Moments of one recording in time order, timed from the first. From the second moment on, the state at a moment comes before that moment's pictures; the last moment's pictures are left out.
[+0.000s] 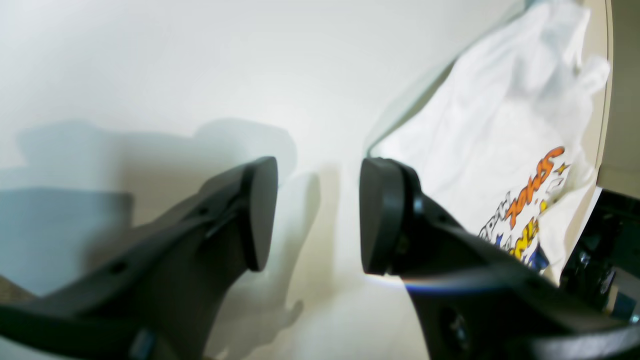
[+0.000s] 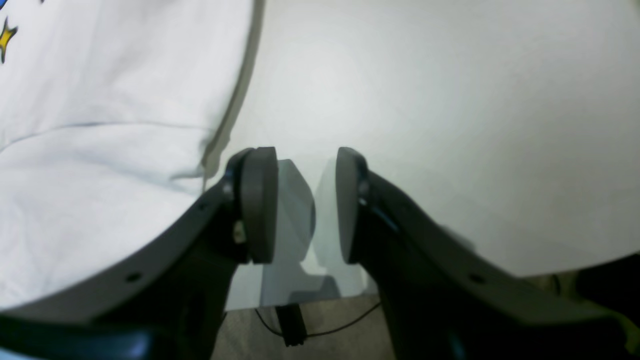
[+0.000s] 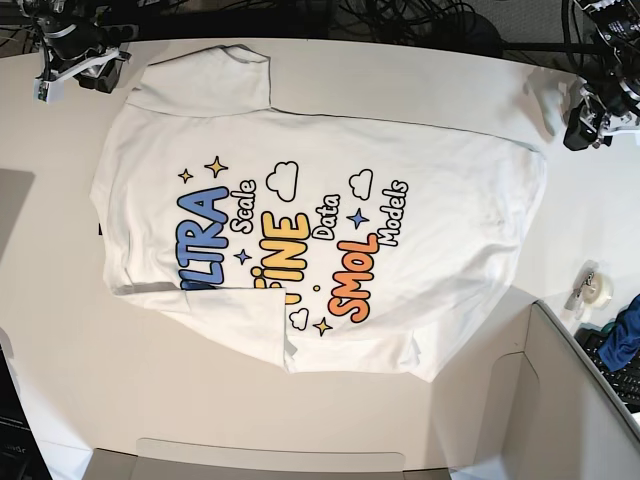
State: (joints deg) left arm 16.0 -23.5 -50.6 76.5 -66.6 -5.5 69.9; right arm -37.2 7.7 37.1 107.9 34.6 18.5 -45.2
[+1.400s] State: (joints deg) left arm 12.0 -15.0 -50.8 83.6 -71.0 2.0 76.8; right arm -37.0 5.9 37.4 108.1 34.8 18.5 -44.7
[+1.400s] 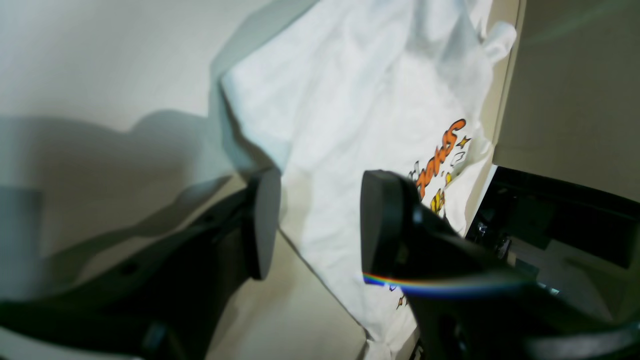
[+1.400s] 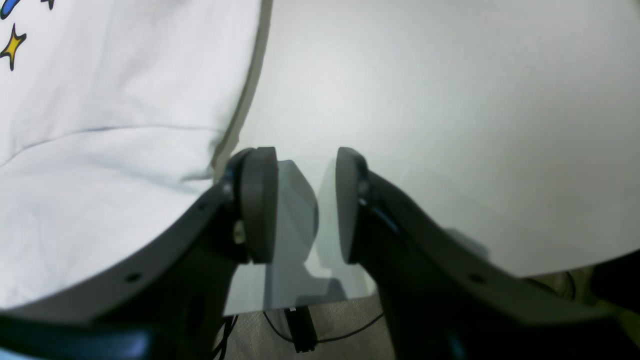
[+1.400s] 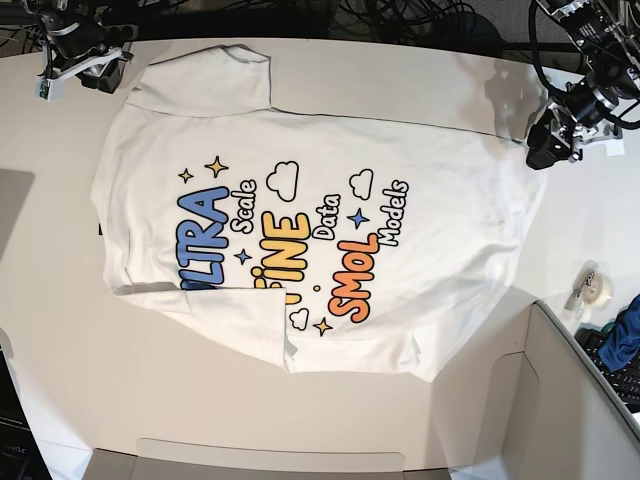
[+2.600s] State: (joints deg) left arm 4.3 -15.0 -50.9 76.2 -70.4 6.0 75.1; right arm -37.2 5.8 37.4 108.1 34.8 18.5 -44.7
